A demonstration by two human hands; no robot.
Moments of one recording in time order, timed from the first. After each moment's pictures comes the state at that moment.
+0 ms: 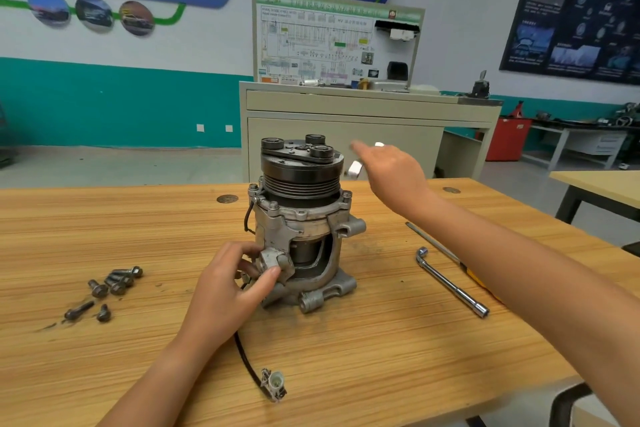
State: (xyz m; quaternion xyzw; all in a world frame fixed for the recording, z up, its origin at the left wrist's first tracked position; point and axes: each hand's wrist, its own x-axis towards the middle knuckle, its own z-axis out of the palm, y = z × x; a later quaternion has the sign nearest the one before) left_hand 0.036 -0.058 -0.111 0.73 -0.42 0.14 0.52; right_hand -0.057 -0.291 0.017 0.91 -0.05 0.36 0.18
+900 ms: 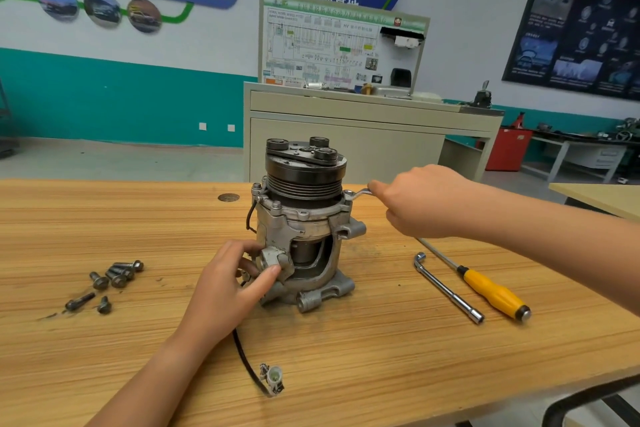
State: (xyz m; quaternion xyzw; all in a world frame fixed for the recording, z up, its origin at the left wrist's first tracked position) left_hand 0.035 -0.058 -0.110 0.74 -0.41 0.12 0.53; right_hand -0.107 -0.250 0.048 0.93 -0.11 0.04 0.36
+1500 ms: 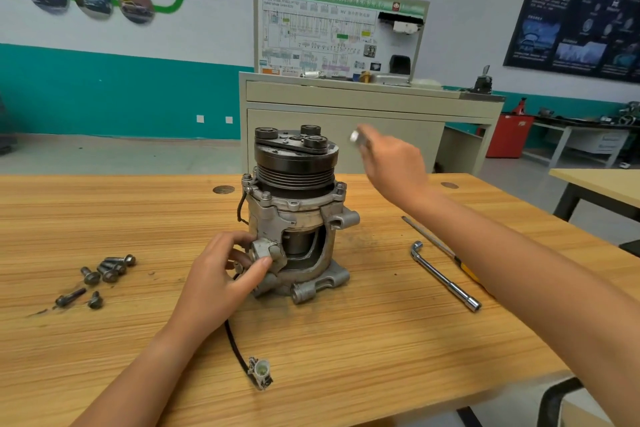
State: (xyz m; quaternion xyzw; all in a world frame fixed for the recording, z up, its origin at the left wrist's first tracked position) left_hand 0.035 -0.058 -0.111 0.73 -0.41 0.12 0.53; right_hand -0.062 -0.286 0.022 0.91 -0.12 0.39 0.10
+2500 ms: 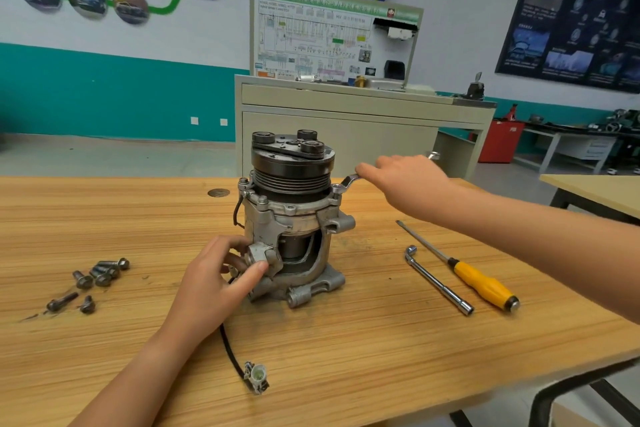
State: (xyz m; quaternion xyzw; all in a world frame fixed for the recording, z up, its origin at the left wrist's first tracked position) left_hand 0.035 -0.058 -0.110 0.74 -0.41 0.11 0.52; right_hand -0.089 -0.296 0.029 0.93 -0.07 0.17 0.32
